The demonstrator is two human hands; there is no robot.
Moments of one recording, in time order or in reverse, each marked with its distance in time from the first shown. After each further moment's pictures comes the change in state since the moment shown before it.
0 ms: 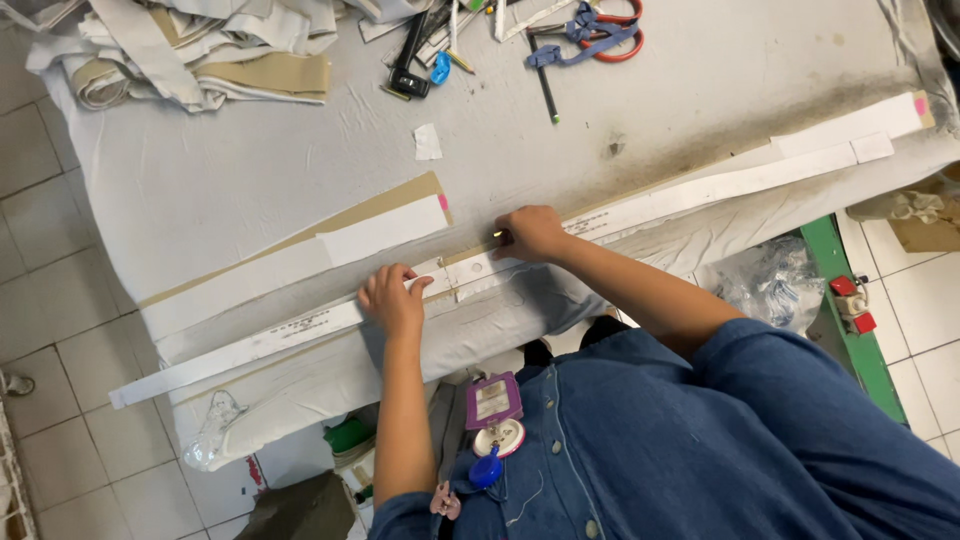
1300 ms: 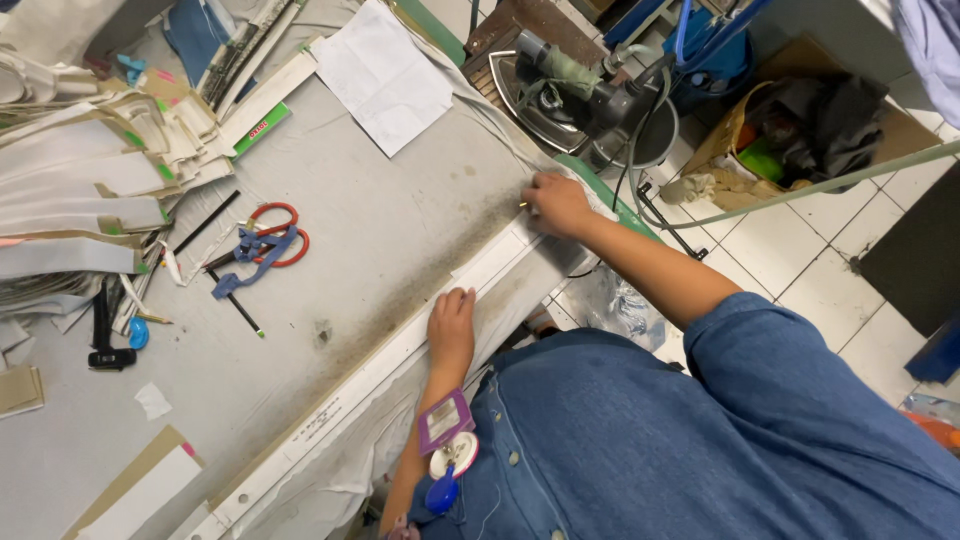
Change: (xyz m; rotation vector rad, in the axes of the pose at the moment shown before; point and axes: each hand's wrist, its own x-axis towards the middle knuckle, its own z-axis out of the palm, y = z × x) left_hand -0.013 0.502 0.211 -0.134 -0.105 0.803; right_hand -0.210 0.526 -0.133 -0.027 0.167 0.455
